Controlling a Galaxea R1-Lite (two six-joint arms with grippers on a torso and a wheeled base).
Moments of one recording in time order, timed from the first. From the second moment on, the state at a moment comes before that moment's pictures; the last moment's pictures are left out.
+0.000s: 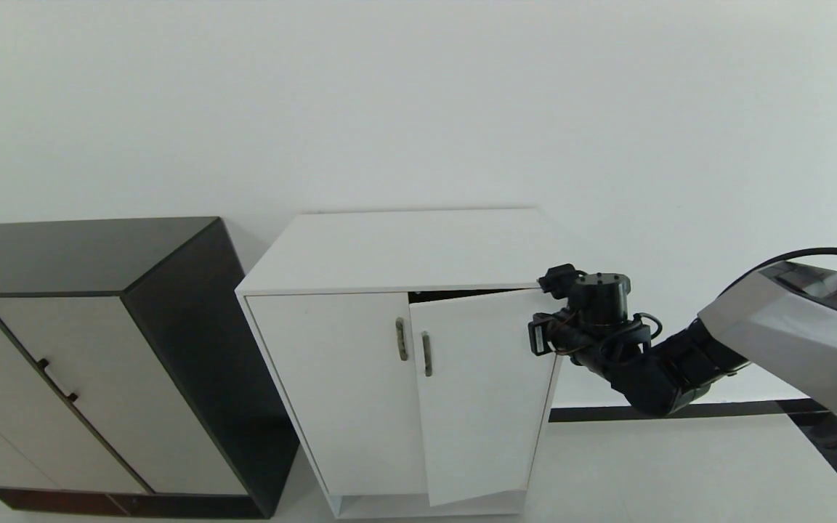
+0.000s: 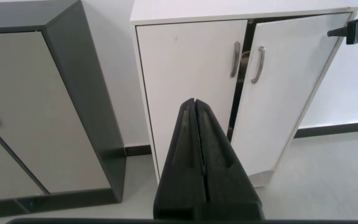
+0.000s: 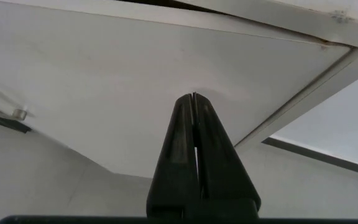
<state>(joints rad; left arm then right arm) 0.00 0.00 0.00 0.00 -0.05 0.02 0.46 2.27 -1.17 -0.80 -0.16 -0.01</state>
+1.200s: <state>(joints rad) 0.00 0.00 0.00 0.00 -0.05 0.02 0.44 2.32 -1.25 -0.80 -0.17 0.05</state>
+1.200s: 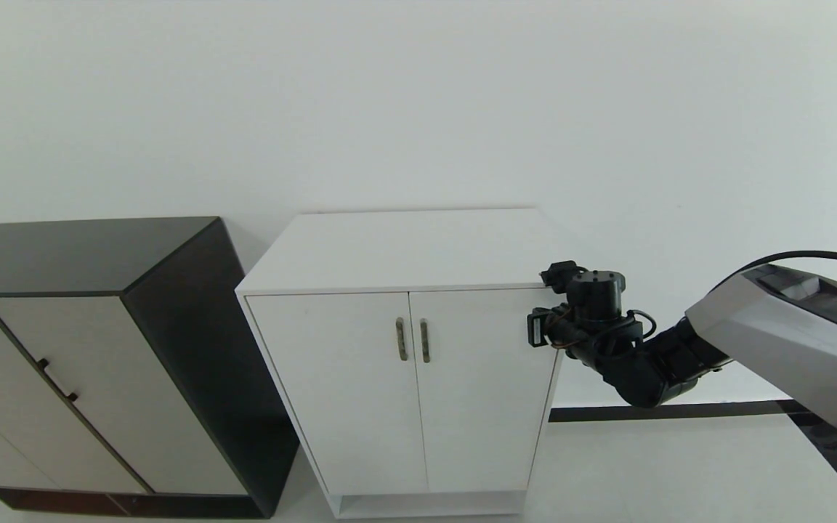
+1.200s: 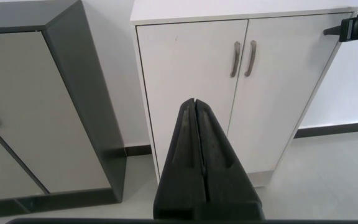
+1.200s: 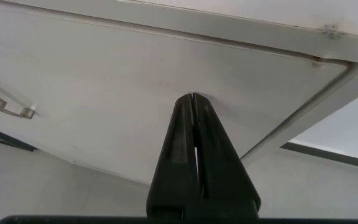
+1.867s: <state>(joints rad) 0.00 0.00 0.00 0.00 -0.05 0.02 0.44 2.34 -1.26 -0.80 -0.21 0.05</state>
